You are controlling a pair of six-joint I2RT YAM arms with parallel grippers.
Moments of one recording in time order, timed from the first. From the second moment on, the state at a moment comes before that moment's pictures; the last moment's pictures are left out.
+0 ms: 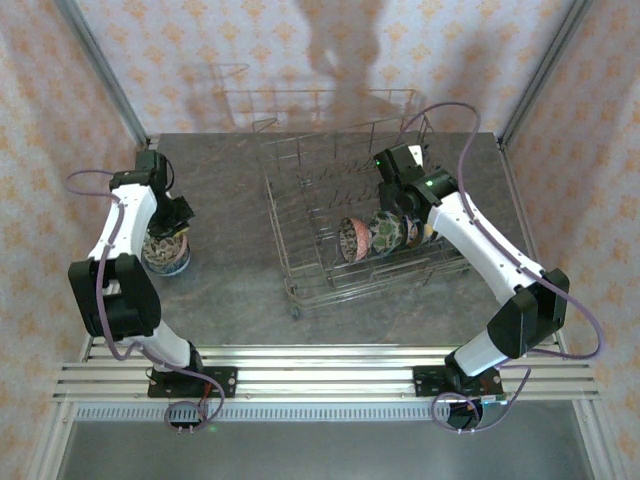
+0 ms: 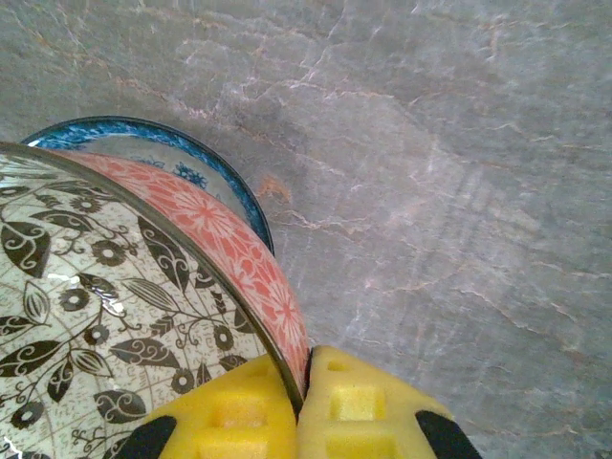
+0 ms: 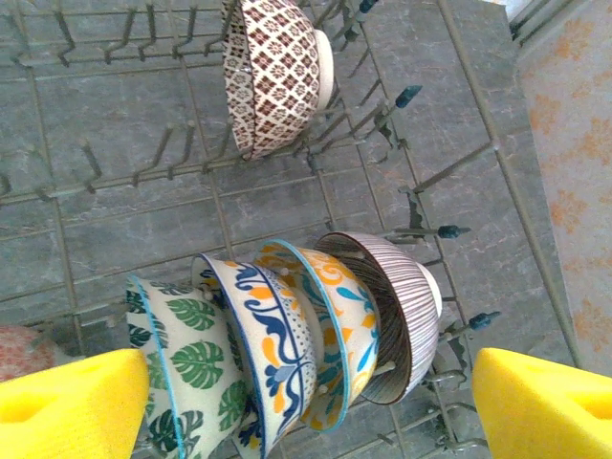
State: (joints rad) left arm 0.24 1.60 1.37 -1.10 0.03 -0.46; right arm 0.52 1.52 1.50 -0.98 0.54 0.30
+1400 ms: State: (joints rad) left arm -0.42 1.28 1.57 -0.76 -0.10 -1.21; right arm 1.10 1.61 1.58 -0.41 0.44 0.30
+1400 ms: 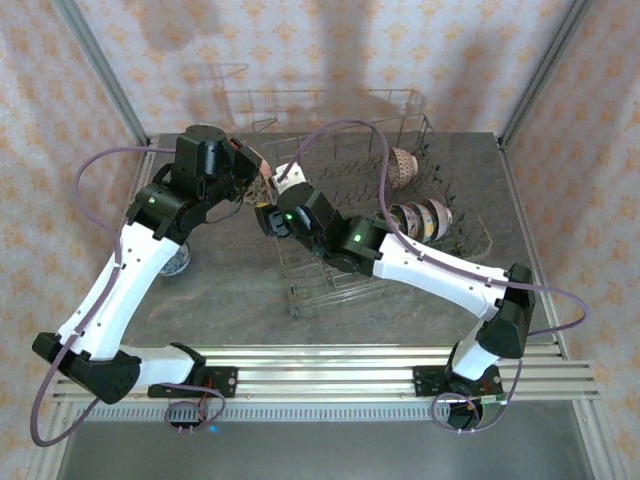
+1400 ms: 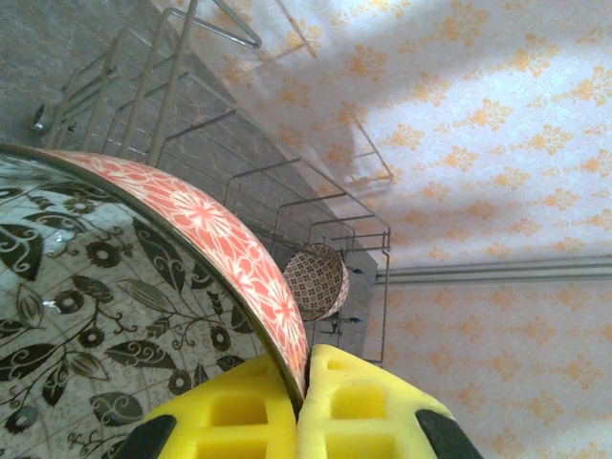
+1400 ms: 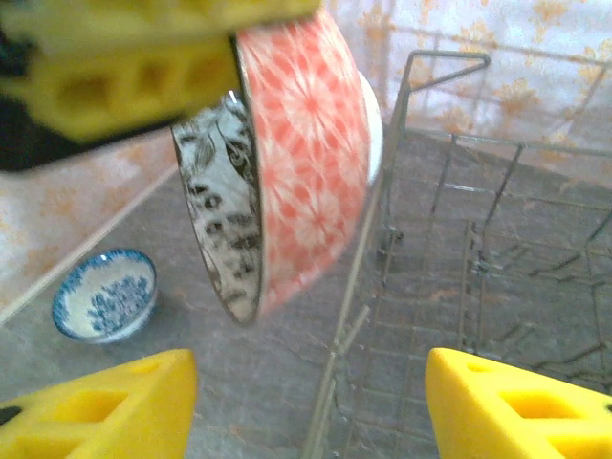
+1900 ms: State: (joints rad) left arm -0.47 1.28 1.58 -0.74 -0.14 -1.23; right arm 1.11 1.62 1.49 -0.18 0.70 0.34
